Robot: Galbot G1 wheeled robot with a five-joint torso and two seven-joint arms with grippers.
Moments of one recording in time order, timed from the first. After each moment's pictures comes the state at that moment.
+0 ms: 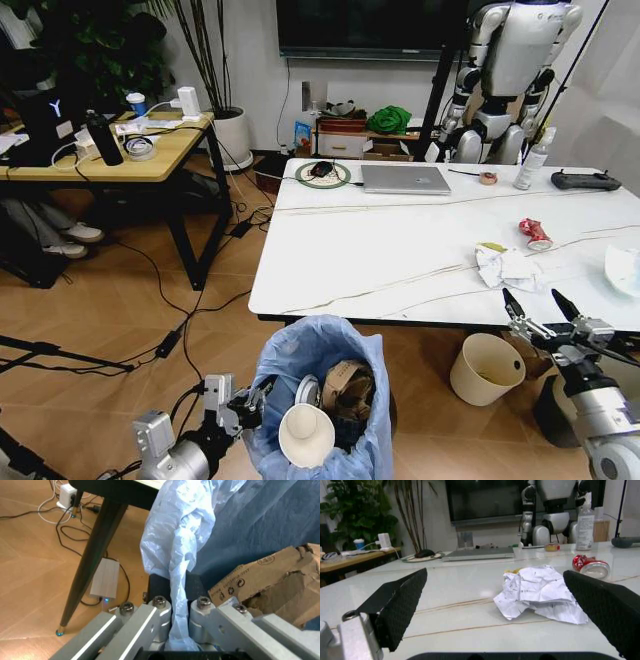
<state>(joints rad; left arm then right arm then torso) 1.88 -0.95 -0.46 -2.44 -0.91 0.33 -0.17 -1.67 1.16 0.92 1.99 0.68 0.16 -0.29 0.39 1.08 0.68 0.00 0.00</state>
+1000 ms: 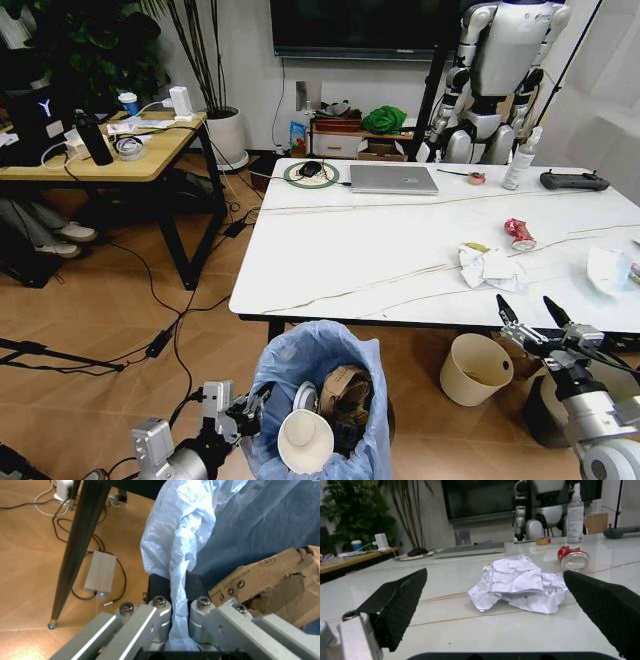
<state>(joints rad) 1.91 -0.96 -0.46 -2.44 -0.88 0.33 -0.18 -1.66 1.17 0.90 1.97 0.69 0.16 -0.29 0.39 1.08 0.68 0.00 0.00</state>
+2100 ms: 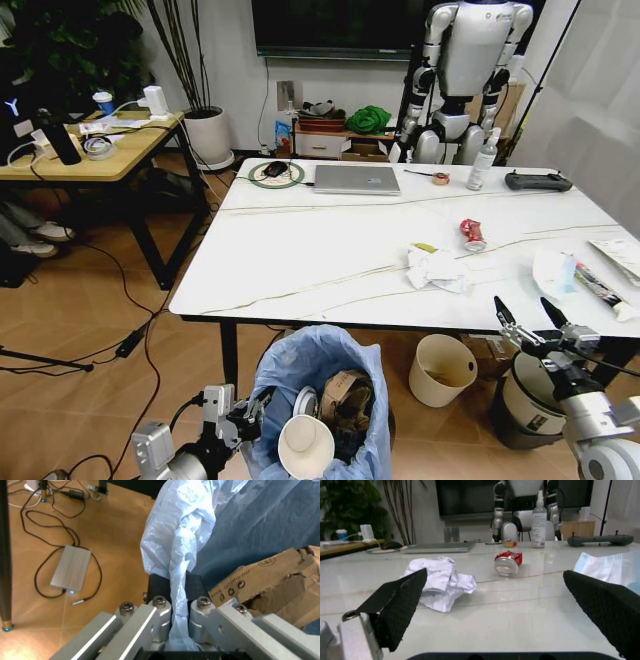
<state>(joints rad) 1.92 -0.96 -0.45 -2.45 -0.88 0.32 -0.18 -1.65 1.16 0.89 1.95 0.61 0.18 -0.29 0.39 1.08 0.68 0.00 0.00</state>
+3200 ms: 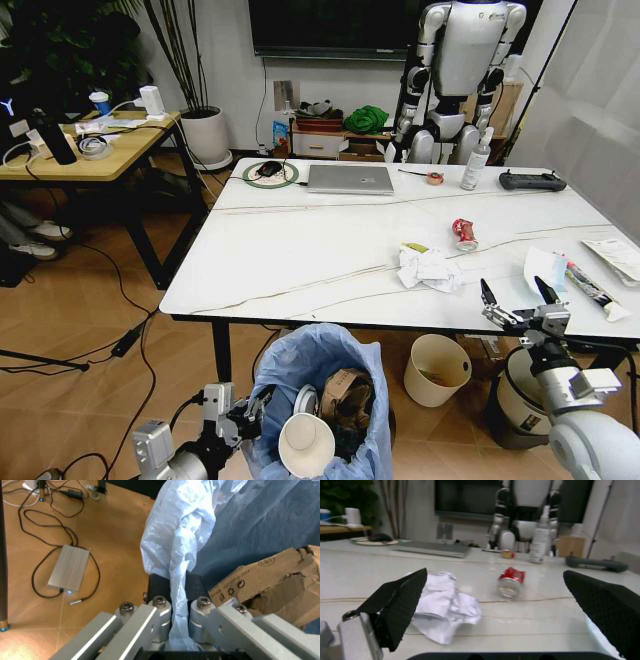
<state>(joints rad) 1.92 -0.96 -0.46 -2.45 -0.89 0.32 -0.18 -1.55 0.99 0.71 2.01 0.52 0.12 -0.03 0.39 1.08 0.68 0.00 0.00</state>
